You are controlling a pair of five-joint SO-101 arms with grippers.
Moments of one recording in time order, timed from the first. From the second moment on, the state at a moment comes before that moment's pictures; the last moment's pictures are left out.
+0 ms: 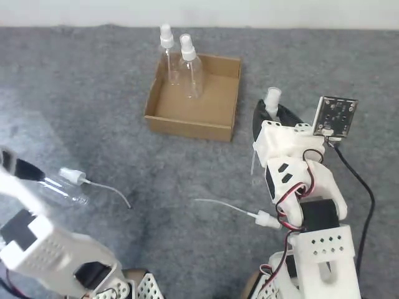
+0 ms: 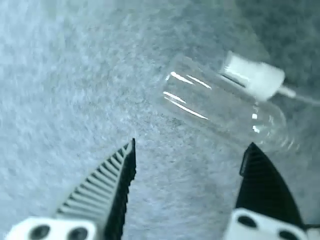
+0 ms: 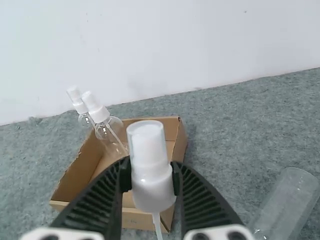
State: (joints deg) left arm -55.5 14.1 -8.9 92.4 -49.1; right arm -12.4 -62.2 54.0 35.9 -17.8
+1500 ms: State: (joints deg) left arm -43.8 14.4 15.3 68.9 -103.6; right arm -12.4 -62.2 60.7 24.4 -14.6
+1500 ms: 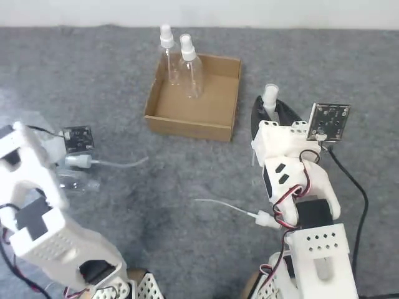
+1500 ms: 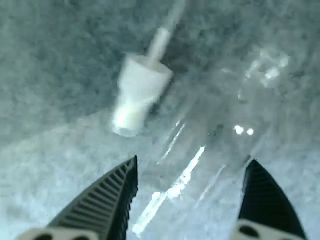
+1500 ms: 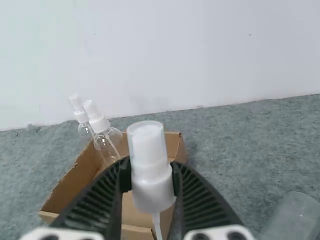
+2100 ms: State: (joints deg) left arm -46.4 11.6 18.5 77.8 -102.7; right arm -13.2 -62.2 60.7 24.4 -14.6
